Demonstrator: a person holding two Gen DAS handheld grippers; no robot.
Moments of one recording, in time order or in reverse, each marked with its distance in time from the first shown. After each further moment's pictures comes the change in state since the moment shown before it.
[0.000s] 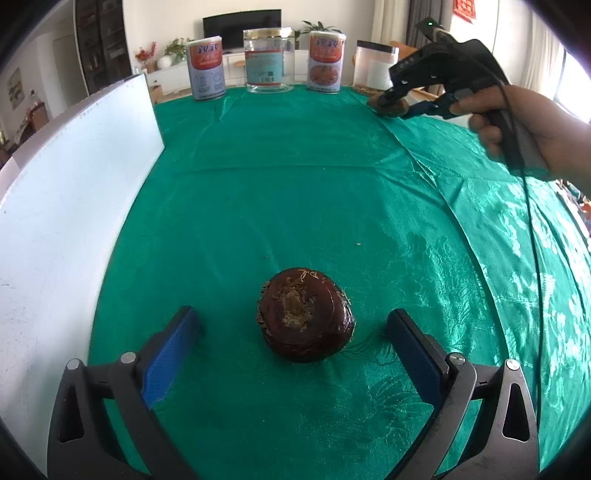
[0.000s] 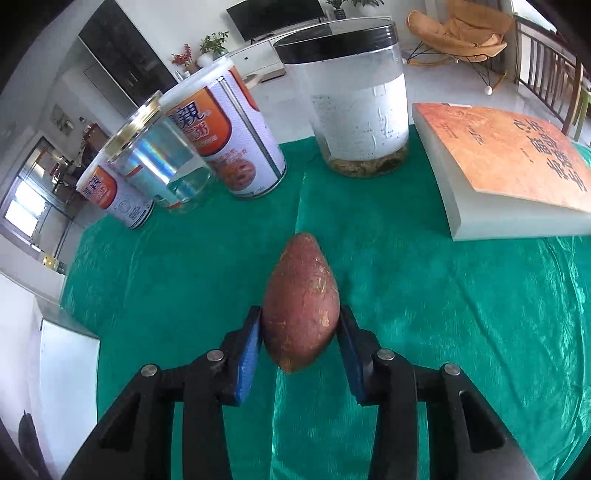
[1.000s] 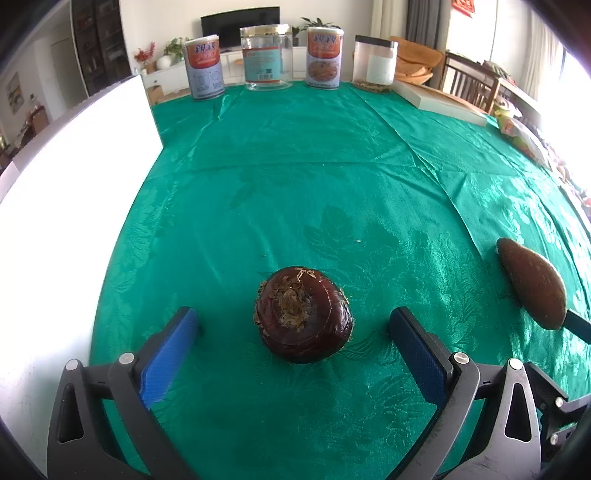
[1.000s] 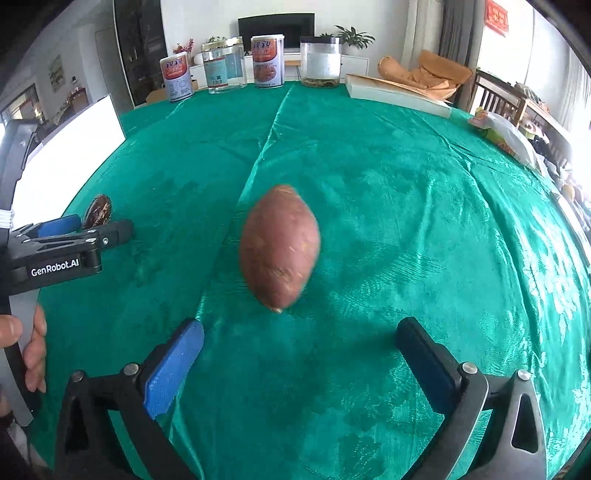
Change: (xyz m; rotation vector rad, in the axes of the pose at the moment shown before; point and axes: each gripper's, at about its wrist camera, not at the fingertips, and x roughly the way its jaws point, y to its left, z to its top) left arm 0.002 -0.002 0.002 0.012 0.011 0.014; right arm -0.115 0.034 -0.313 -0.121 -0.158 -0.338
